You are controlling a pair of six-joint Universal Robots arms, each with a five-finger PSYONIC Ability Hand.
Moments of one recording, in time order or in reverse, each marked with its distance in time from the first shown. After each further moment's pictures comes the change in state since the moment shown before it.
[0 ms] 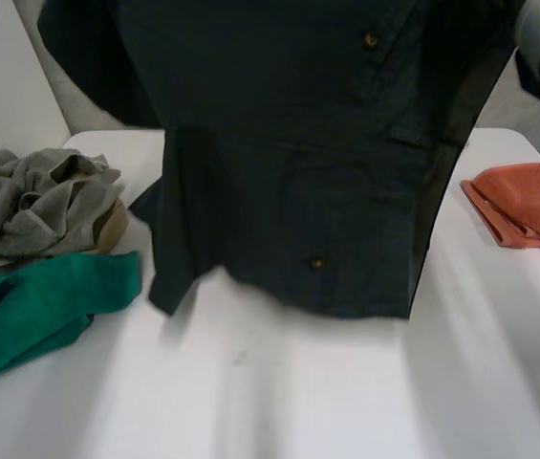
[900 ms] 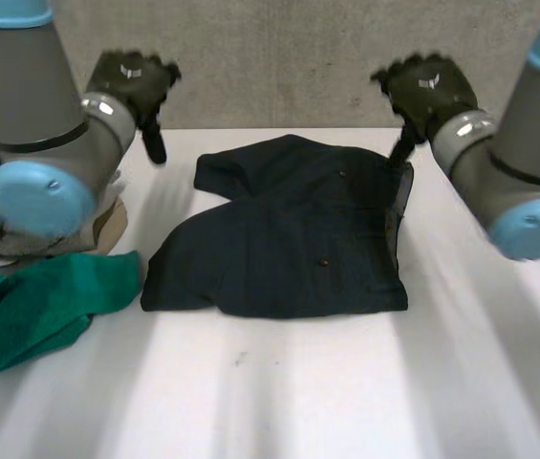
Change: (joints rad) left arm -0.027 -0.321 -0.177 0.173 -0.137 0.024; right arm -0.023 0.209 0.191 -0.134 -0.095 -0.086; left_hand -0.974 -0.992 -0.980 -0.999 -0.935; right_hand -0.918 -0.967 -0.969 -0.986 -0.944
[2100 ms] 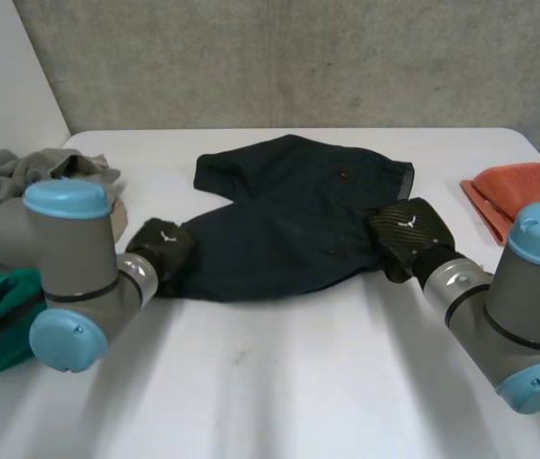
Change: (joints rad) left arm 0.032 -0.028 -0.643 0.353 0.127 0.194; right arm -0.024 -0.124 0.728 -0.461 -0.119 -0.053; left_hand 0.982 0.988 0.980 0.996 0.937; right_hand 0.869 0.966 0.972 0.986 0.962
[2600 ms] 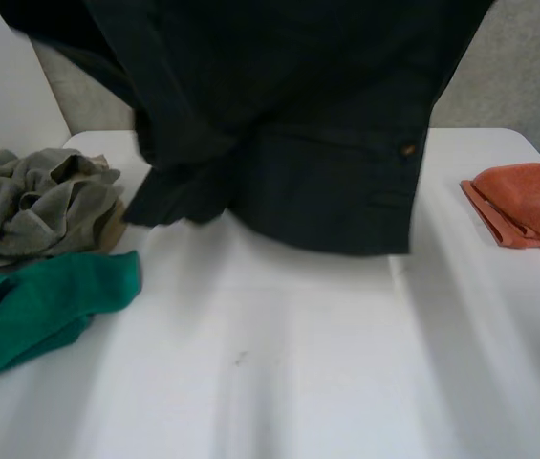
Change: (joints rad) left arm 0.021 0.564 0.553 -0.128 0.000 -0.248; right arm -0.048 -0.297 -0.722 0.384 0.072 0.174; left_hand 0.000 0.003 0.002 0.004 0.000; right_hand 0.014 0.000 0.009 0.005 0.000
